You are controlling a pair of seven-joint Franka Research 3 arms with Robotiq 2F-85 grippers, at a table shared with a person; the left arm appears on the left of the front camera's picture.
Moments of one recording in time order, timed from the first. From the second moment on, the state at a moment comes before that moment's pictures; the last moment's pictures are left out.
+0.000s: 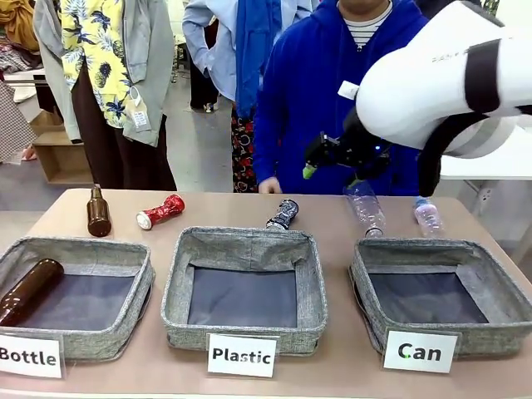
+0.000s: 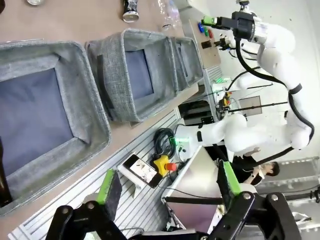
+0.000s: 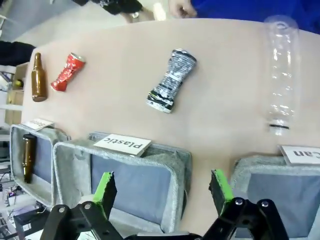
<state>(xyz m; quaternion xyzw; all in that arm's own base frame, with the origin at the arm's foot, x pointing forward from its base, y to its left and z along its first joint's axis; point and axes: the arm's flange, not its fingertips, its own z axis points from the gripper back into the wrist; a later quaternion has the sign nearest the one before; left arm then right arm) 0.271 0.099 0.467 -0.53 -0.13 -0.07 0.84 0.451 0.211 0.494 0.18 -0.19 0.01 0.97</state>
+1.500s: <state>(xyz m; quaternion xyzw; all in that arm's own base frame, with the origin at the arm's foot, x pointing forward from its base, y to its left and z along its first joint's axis) 0.269 0.100 0.469 -0.53 -0.13 -0.07 0.84 0.558 0.294 0.401 0.06 -0.14 -0.17 0.97</state>
